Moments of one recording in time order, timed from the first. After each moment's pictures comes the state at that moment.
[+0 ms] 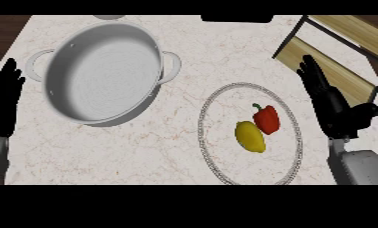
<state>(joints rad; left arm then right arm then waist) -0.15 0.62 -0.05 -1.32 0.30 0.37 0.09 -0.17 -0.36 0.10 -1.43 -0.22 -0.08 -0.07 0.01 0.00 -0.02</state>
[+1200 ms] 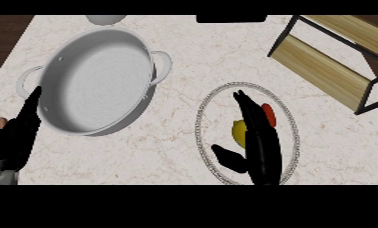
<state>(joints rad) 0.04 0.55 -0.07 -1.40 0.34 0.19 -0.01 -0.05 -0.13 0.57 -1.62 0.91 -0.57 0.48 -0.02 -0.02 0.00</state>
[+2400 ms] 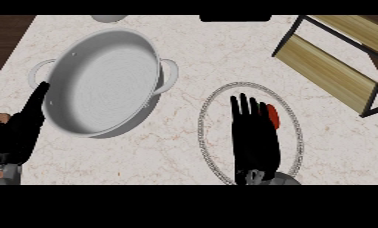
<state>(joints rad) 0.00 0.52 -0.05 -1.39 0.33 0.13 0.02 -0.22 -0.10 0.60 -1.76 1.11 0.50 0.96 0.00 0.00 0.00</state>
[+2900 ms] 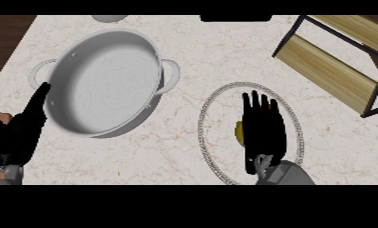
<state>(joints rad) 0.01 0.49 -0.02 -1.41 0.28 0.12 0.03 -0.22 -0.11 0.50 -1.67 1.16 0.53 0.90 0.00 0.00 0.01</state>
